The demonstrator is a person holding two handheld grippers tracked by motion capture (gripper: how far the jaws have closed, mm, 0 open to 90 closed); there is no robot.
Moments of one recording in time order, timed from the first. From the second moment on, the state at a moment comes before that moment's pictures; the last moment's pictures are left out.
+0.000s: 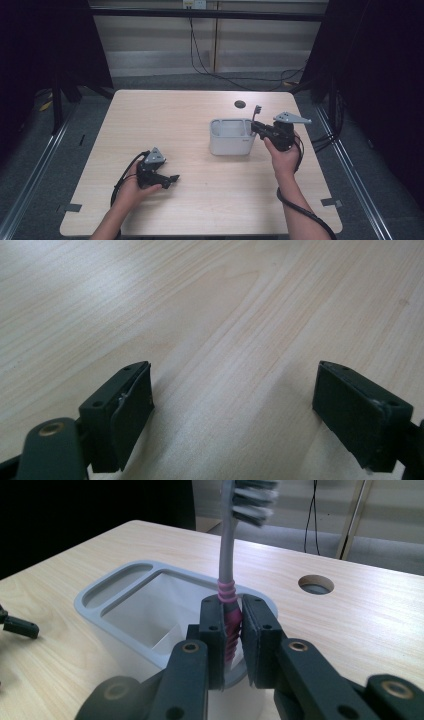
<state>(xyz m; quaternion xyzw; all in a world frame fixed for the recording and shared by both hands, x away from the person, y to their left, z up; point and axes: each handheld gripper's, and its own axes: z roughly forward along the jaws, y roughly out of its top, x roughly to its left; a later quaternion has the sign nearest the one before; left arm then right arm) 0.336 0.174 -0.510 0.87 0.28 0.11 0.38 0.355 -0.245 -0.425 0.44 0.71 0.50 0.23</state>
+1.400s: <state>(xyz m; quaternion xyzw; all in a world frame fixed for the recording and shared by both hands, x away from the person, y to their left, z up) 0.336 0.174 -0.510 0.88 0.28 0.11 0.38 0.348 -0.243 -0.426 0.44 0.71 0.50 0.22</state>
